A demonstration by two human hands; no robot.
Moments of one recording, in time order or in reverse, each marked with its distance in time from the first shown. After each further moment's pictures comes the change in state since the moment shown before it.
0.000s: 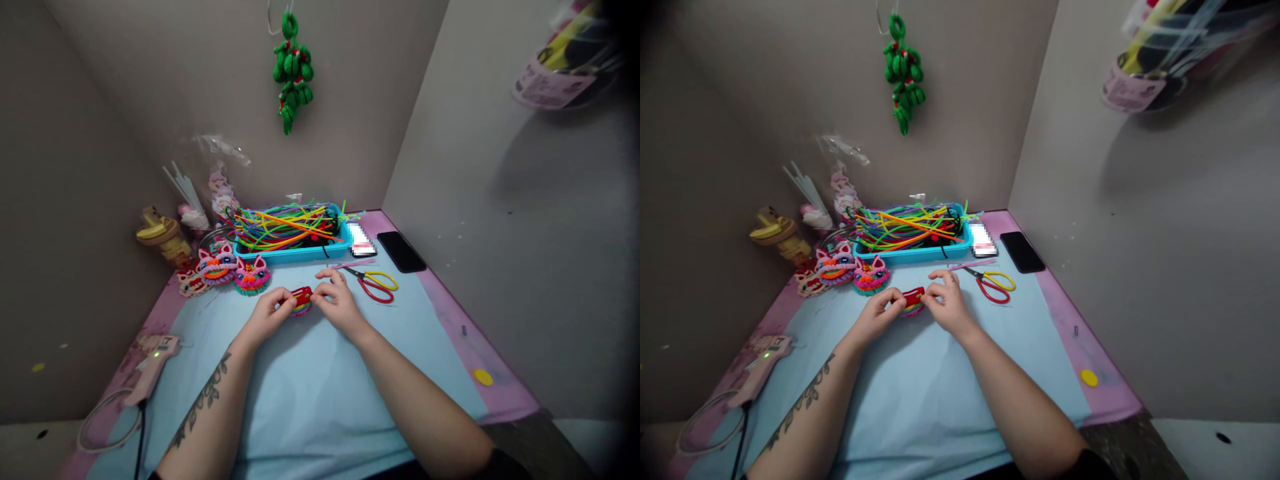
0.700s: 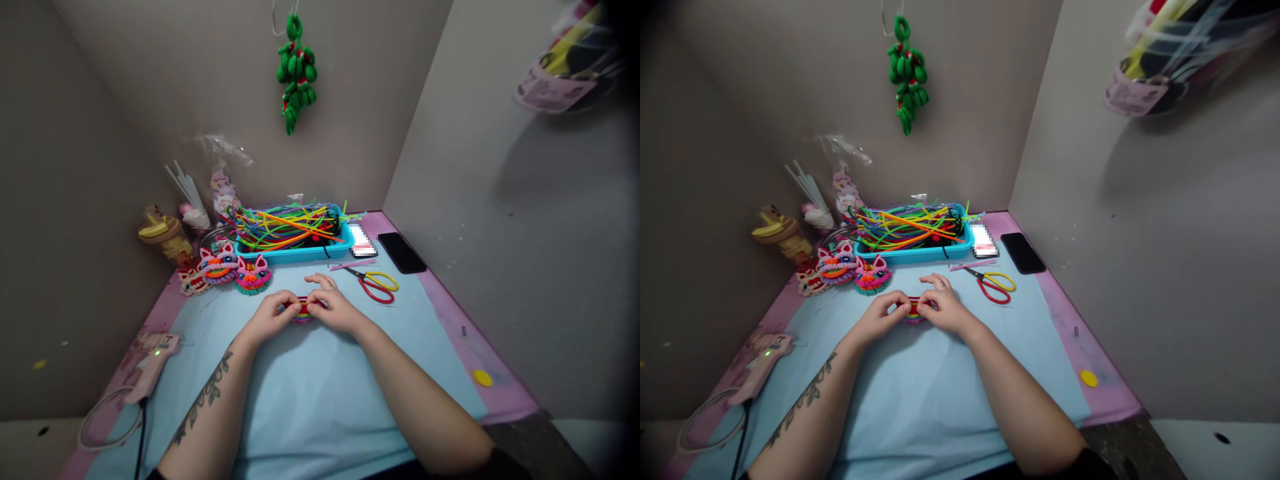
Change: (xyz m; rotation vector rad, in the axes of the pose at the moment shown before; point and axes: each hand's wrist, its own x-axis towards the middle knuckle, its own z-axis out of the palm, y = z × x) left_hand -0.001 0.005 -0.004 0.007 -0.124 0.017; right_hand 0.003 0.005 -0.004 -0.050 -0.332 -0.013
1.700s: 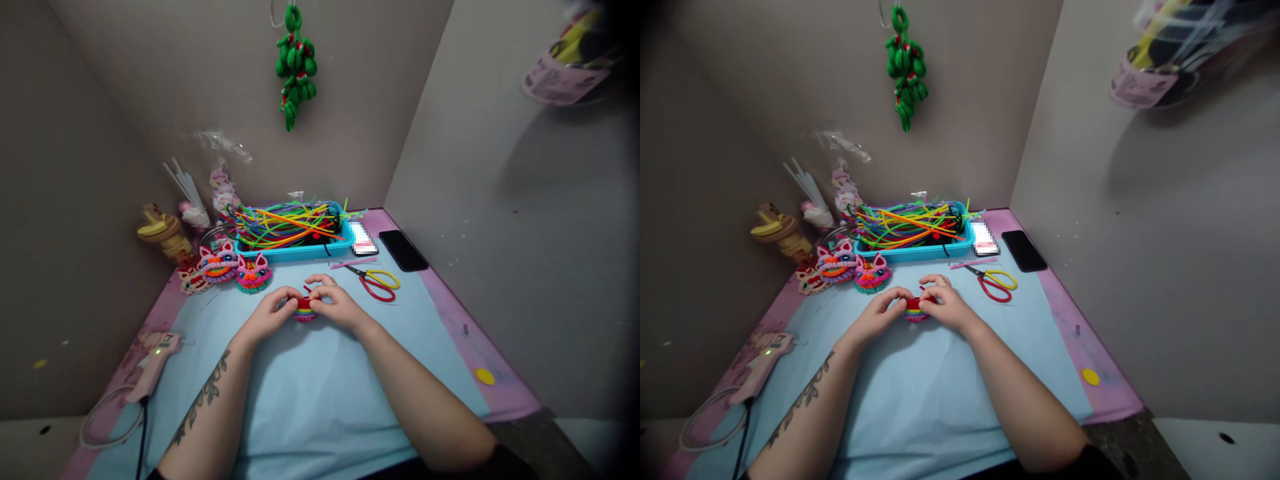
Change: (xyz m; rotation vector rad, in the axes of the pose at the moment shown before) left_hand 0.001 -0.006 -0.002 -0.130 0.001 -0.023; right_hand -0.001 0.000 -0.004 0.236 0.019 0.040
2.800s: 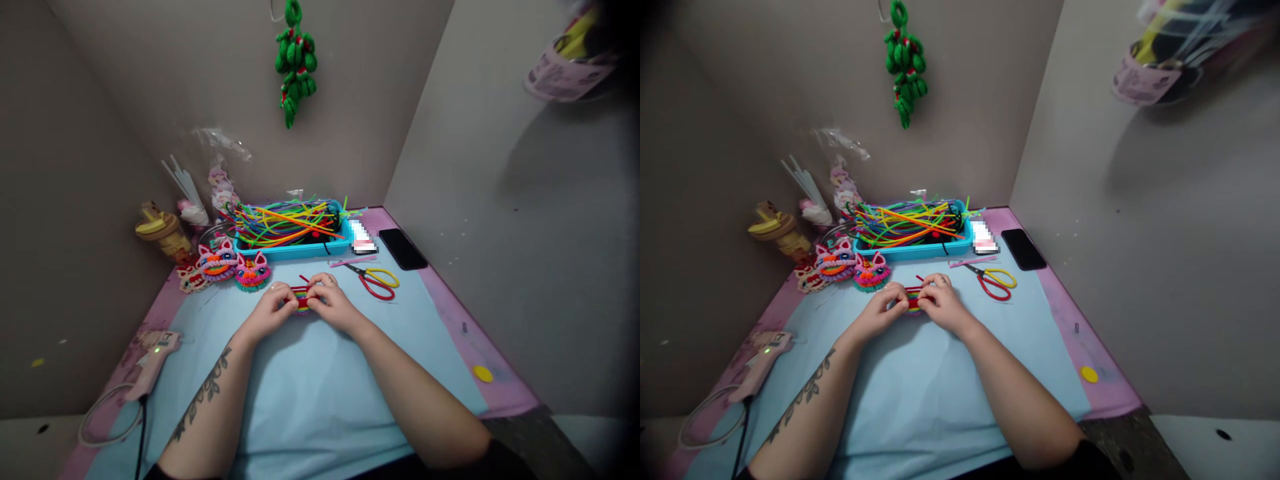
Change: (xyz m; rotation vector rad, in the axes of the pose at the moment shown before) left_hand 0.003 0.000 -0.002 0.169 0.008 0.118; right_hand 0.000 0.005 0.011 -0.157 0.094 -0.069
